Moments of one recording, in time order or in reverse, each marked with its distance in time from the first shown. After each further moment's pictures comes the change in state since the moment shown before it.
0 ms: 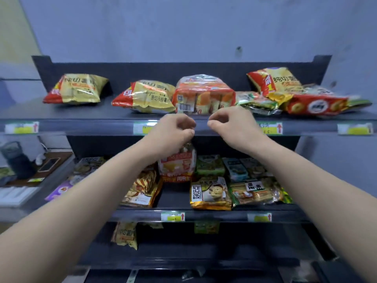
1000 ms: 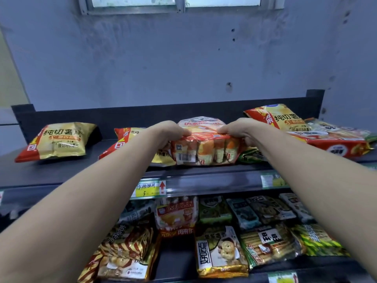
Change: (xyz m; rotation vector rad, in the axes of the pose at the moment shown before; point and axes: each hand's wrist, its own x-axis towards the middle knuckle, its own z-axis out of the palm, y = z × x) left_hand 0.186 -0.004 -0.040 0.026 -0.075 -0.450; right_hand 0.165 0.026 -0.022 0.309 -0.153 0.665
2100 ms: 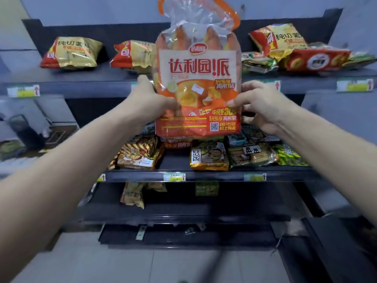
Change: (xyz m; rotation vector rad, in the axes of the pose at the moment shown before) left_hand -0.216 -0.089 0.052 -0.340 0.157 0.139; right_hand -0.168 0.140 0.012 0.482 -0.149 -0.199
